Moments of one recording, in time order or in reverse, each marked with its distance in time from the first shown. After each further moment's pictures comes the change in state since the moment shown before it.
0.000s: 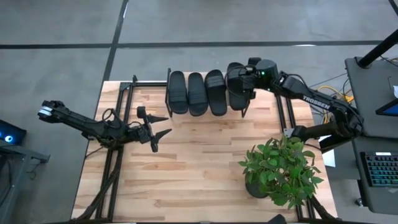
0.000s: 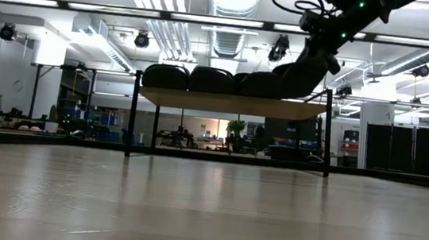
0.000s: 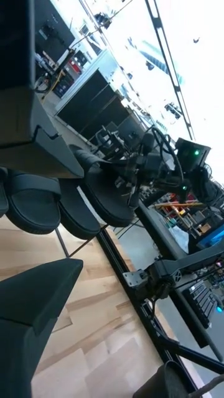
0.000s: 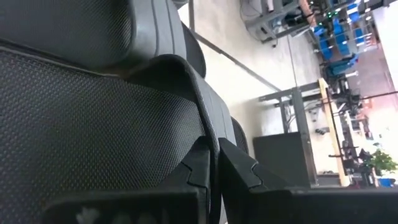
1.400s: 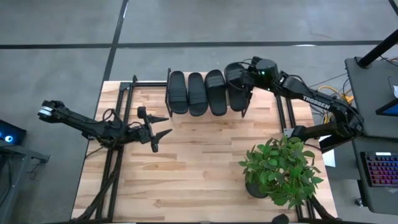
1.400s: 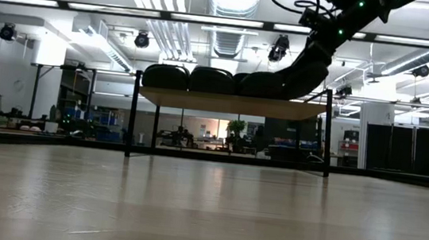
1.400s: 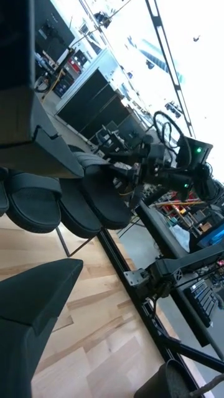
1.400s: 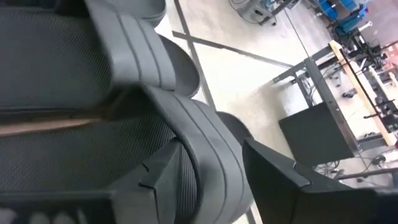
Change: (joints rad) left arm 0.000 0.007 0.000 0.001 0.001 0.000; right arm 0.001 0.000 0.002 0.012 0.000 0.296
